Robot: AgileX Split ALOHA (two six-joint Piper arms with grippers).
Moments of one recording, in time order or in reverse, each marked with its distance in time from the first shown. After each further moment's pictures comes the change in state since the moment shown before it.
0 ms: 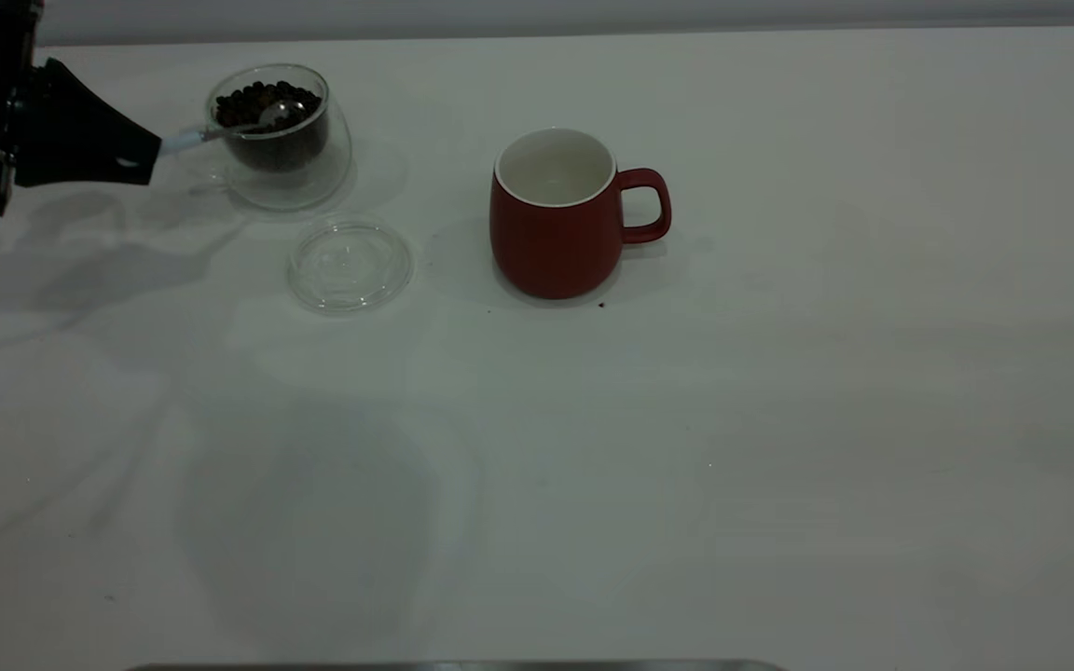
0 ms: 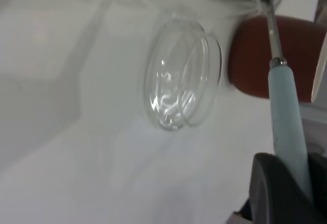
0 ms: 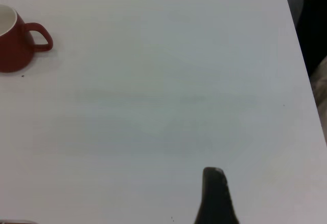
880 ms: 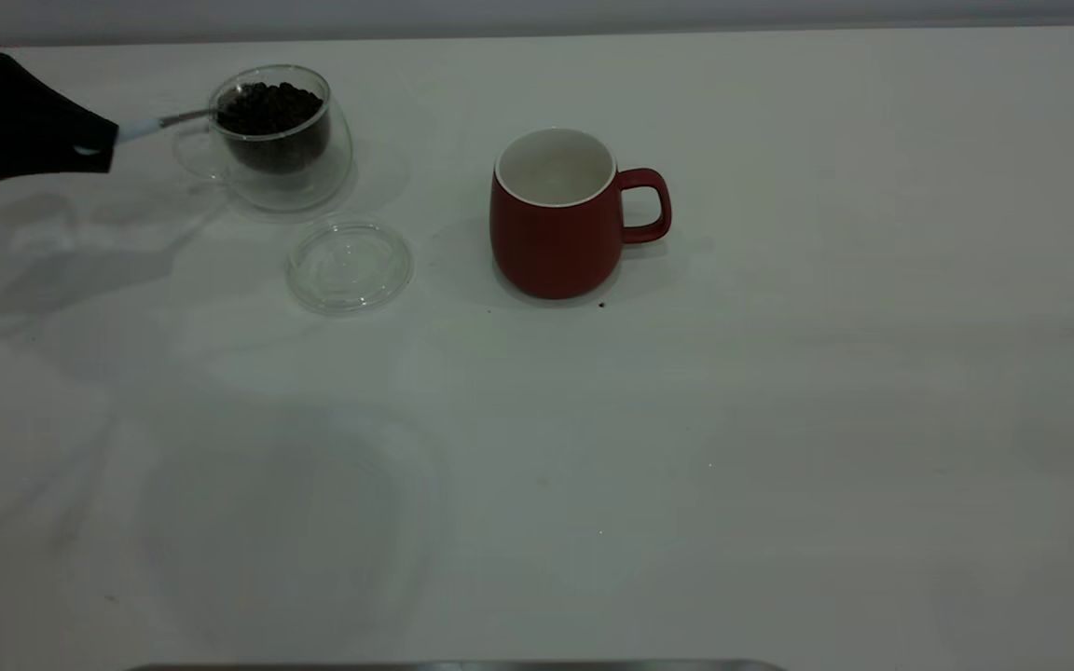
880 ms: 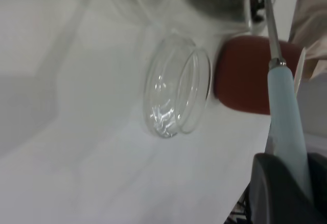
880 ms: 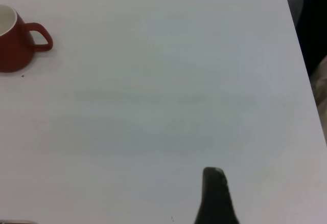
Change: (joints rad) left arm 0.071 0.004 0.000 -0.053 0.033 0.024; right arm 0.000 0.000 0.000 0.000 0.000 0.000
